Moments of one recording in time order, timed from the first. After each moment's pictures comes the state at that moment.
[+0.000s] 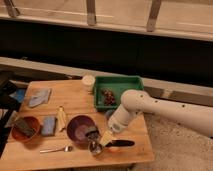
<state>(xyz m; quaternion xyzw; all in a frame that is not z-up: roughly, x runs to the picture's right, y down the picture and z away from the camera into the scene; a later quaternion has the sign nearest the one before) 0.008 0.237 0.686 -0.51 -0.13 0.30 0.80</state>
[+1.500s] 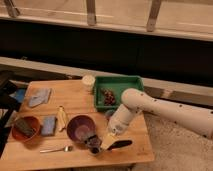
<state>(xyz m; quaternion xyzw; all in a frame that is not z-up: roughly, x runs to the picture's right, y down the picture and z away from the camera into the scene) 0.009 0.253 0.679 -0.56 -0.18 0.21 0.78</state>
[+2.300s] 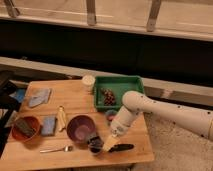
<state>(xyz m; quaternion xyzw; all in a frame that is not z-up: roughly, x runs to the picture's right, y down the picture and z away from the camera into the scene) 0.019 0.267 0.696 -0.57 -0.16 0.24 0.77</state>
